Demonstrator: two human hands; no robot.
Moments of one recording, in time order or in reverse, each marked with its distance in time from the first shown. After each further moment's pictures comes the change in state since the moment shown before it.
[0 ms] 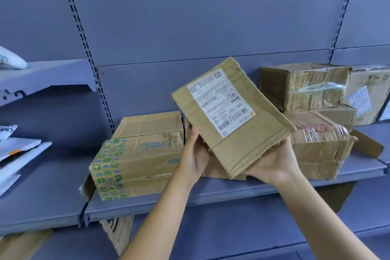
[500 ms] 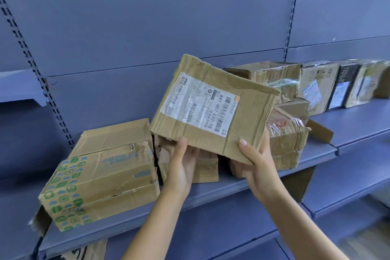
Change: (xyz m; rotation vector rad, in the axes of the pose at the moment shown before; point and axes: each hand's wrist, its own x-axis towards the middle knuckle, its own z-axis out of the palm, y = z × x) left_hand -0.011 -0.016 0.044 -0.014 0.070 0.042; right_hand -0.025 0.004 -0.033 -0.605 -0.032 -0.778
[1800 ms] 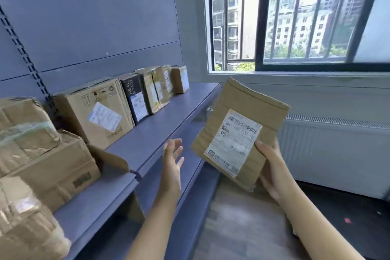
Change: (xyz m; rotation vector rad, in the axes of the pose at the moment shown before) left_hand 0.023 -0.345 0.390 0.171 -0.467 -0.459; right_hand -0.119 -0.239 -0.436 -0.208 0.858 -0.217
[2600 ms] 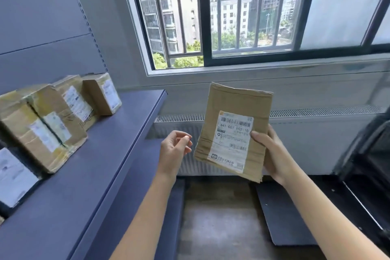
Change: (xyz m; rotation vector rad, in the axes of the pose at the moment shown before) left_hand 0.301 -0.108 0.174 0.322 -0.360 -0.013; right_hand 0.268 -0.010 -0.134 -0.227 0.264 -0.010
